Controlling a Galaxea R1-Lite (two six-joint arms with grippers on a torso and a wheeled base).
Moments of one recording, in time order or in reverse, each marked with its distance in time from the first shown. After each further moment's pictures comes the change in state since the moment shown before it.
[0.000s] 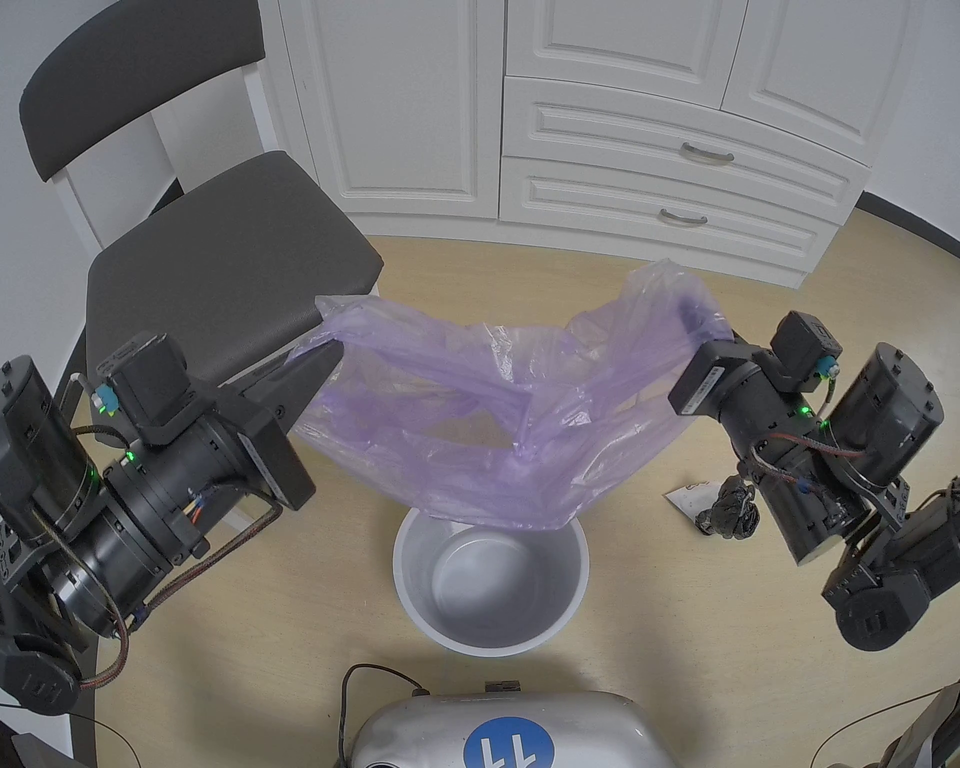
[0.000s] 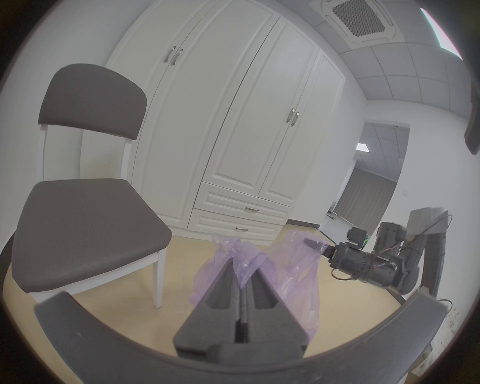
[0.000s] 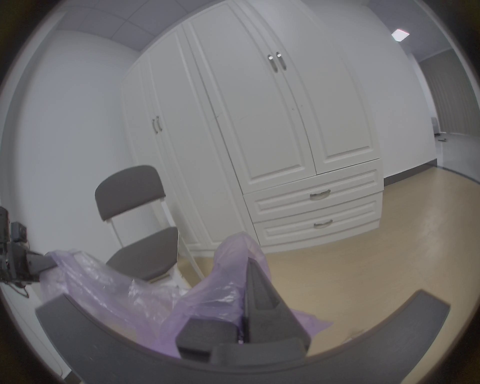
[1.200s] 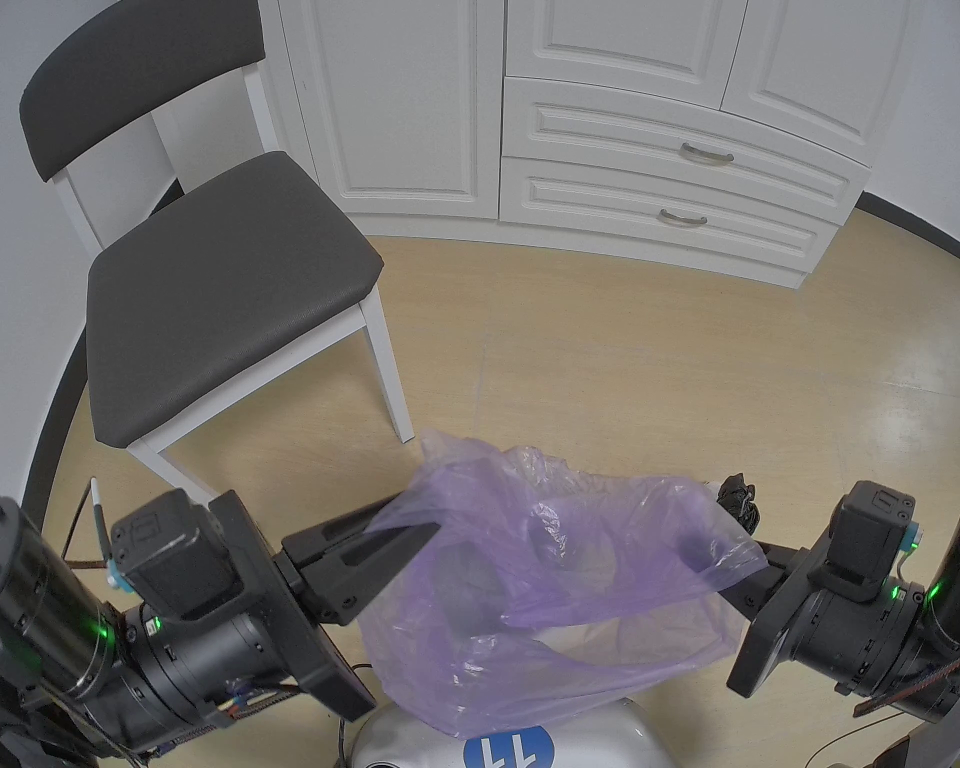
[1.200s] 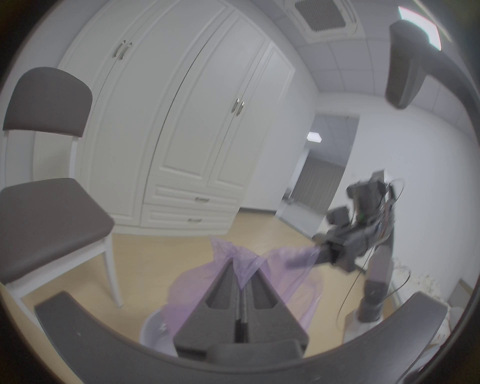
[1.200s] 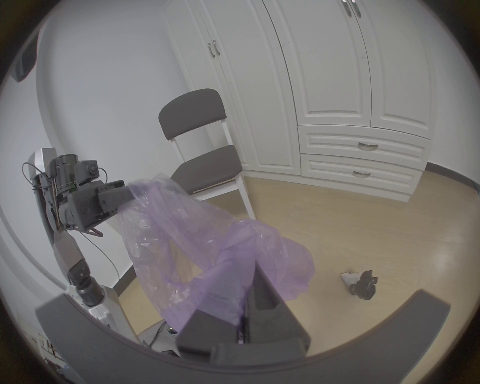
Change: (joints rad) left arm -0.278 -0.011 0.191 -0.149 -0.035 0.127; right arm 0.425 -0.466 0.103 0.925 -0.077 0.084
